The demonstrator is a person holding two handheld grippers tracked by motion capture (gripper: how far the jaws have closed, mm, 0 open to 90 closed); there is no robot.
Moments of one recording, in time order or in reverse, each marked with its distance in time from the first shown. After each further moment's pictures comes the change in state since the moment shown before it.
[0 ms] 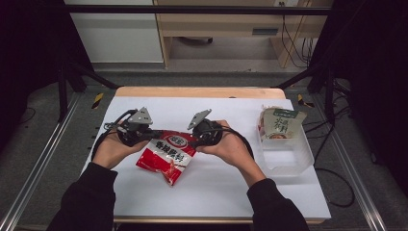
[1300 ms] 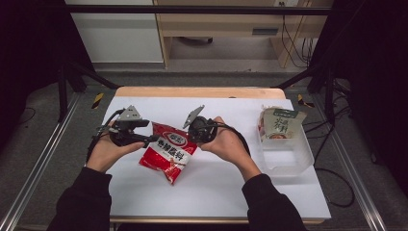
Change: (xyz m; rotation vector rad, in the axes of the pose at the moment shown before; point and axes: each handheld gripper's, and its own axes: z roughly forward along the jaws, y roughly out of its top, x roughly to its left) left arm 0.012 -0.030 -0.007 -0.114 0.096 -0.164; right arm -0.003 0.013 0.004 0.065 0.068 -0.031
